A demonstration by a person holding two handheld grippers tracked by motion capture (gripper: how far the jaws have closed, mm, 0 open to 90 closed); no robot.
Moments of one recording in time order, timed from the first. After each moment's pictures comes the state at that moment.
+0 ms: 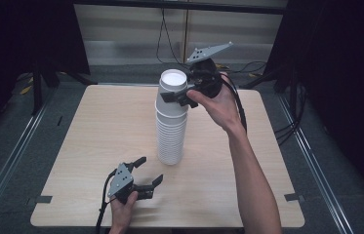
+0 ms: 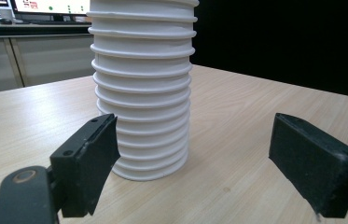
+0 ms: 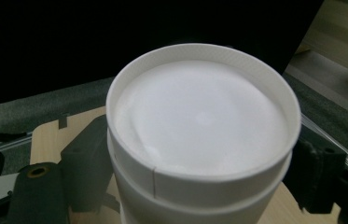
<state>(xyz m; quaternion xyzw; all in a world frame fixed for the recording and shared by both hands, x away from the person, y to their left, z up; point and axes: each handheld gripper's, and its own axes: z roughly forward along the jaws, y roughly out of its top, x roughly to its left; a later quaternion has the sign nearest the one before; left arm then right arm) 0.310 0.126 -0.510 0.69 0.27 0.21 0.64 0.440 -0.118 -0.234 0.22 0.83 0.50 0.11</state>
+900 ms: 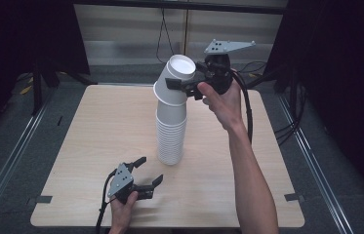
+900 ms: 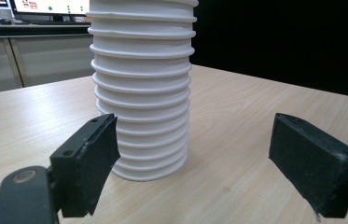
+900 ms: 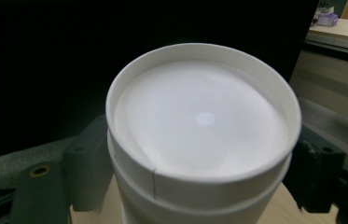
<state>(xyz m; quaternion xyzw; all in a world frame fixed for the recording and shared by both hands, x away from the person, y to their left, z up) 0.310 0.126 -0.511 0.69 0.27 0.21 0.64 0.432 -0.136 -0.221 0.22 0.76 0.59 0.13</state>
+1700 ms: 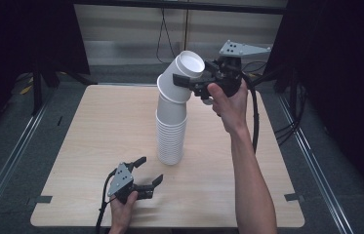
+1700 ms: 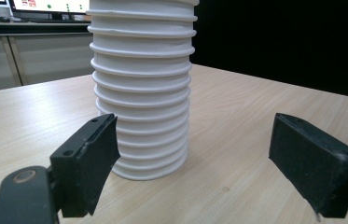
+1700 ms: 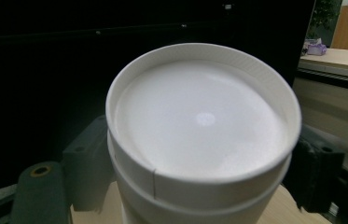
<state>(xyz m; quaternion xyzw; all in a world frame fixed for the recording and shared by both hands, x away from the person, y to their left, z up) 0.311 0.126 -0.510 0.69 0.27 0.21 0.64 0.421 -0.153 -0.220 0.22 0.72 0.64 0.14</state>
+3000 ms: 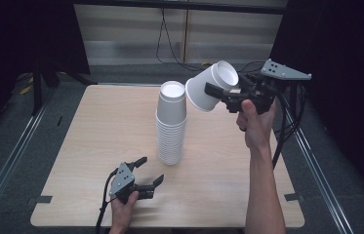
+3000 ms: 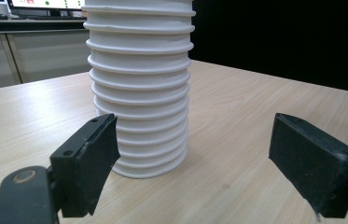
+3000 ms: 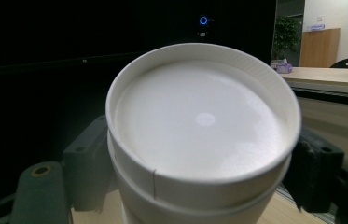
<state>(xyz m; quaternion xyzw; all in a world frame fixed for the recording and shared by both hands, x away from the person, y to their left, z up) 0.312 0.124 -0.510 0.70 0.27 0.21 0.63 0.382 -0.217 -0.239 0.26 0.67 0.68 0.18</state>
